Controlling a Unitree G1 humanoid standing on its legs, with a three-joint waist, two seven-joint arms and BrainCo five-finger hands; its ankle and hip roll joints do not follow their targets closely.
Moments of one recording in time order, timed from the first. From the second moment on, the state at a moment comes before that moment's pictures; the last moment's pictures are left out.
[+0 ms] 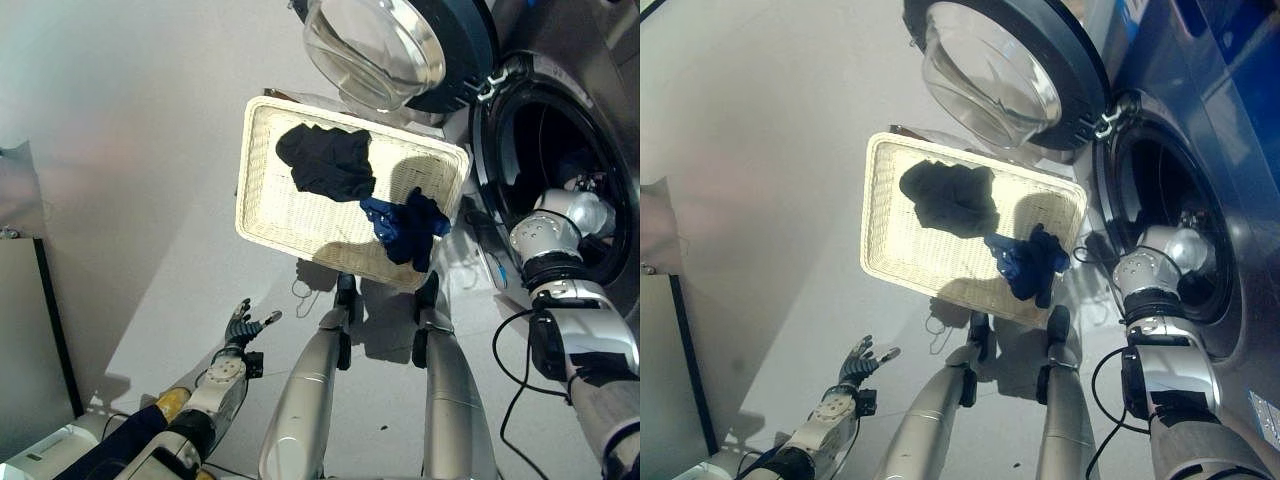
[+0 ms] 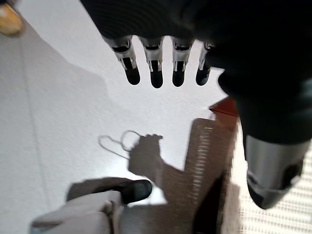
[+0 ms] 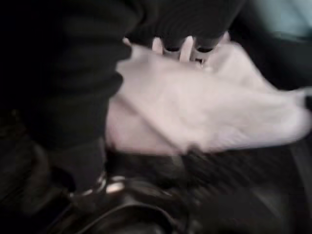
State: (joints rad) left arm -0.30 0.36 -0.48 0.81 -0.53 -0.14 0.30; right arm -1.00 -0.52 -0.19 0.92 1.88 -0.69 -0.33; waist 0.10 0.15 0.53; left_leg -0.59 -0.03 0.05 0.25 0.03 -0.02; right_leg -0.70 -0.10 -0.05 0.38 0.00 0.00
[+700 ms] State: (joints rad) left arm -0.30 0.27 -0.44 0.85 -0.52 -0.16 0.31; right arm -0.65 -0.44 0.04 0.72 0.84 -0.53 -0.28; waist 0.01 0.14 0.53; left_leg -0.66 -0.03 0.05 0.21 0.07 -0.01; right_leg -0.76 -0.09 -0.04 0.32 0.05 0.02
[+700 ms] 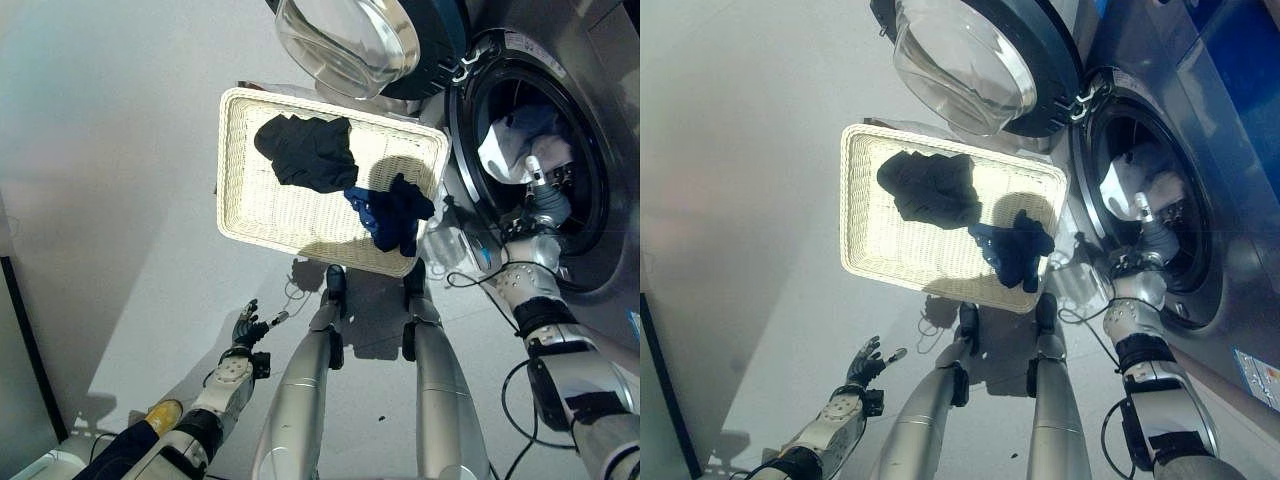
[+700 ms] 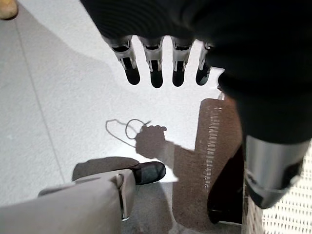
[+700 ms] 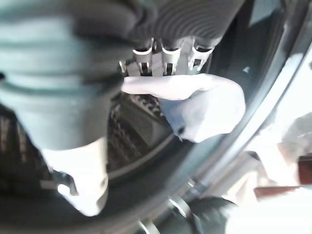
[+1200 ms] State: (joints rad) left arm -0.29 0.22 -0.41 0.86 -0.52 -0.21 0.35; right arm -0.52 -0.38 0.22 0.51 0.50 -0.47 -0.42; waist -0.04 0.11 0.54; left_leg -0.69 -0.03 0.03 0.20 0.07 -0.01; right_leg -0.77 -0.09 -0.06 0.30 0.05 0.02
